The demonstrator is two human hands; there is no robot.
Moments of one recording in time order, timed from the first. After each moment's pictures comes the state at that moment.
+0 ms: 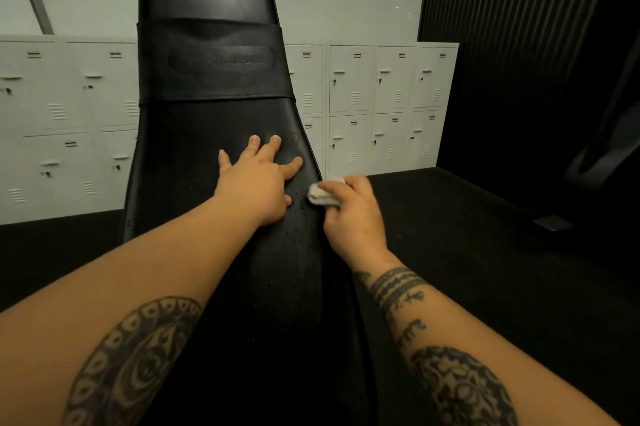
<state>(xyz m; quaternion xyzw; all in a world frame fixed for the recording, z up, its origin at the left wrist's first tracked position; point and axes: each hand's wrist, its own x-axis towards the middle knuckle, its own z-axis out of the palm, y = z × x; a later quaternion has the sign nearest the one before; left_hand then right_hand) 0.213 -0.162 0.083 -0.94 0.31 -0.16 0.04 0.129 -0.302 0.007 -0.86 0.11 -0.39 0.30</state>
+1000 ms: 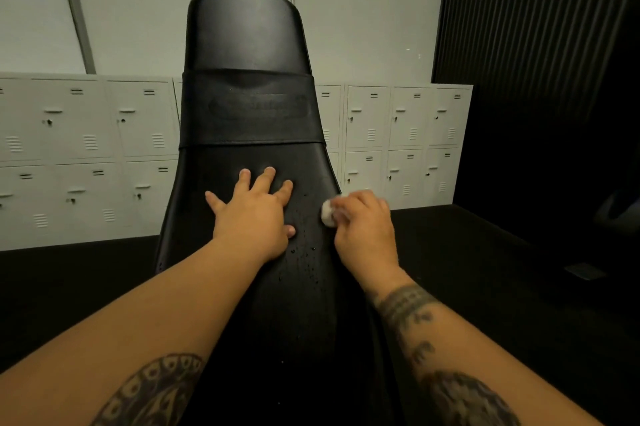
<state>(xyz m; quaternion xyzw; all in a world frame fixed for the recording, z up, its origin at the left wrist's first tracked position) 0.232 -0.127 0.096 -0.96 0.23 -0.18 -0.02 0.174 -0.293 0.043 -0.86 0.08 -0.45 0.23</state>
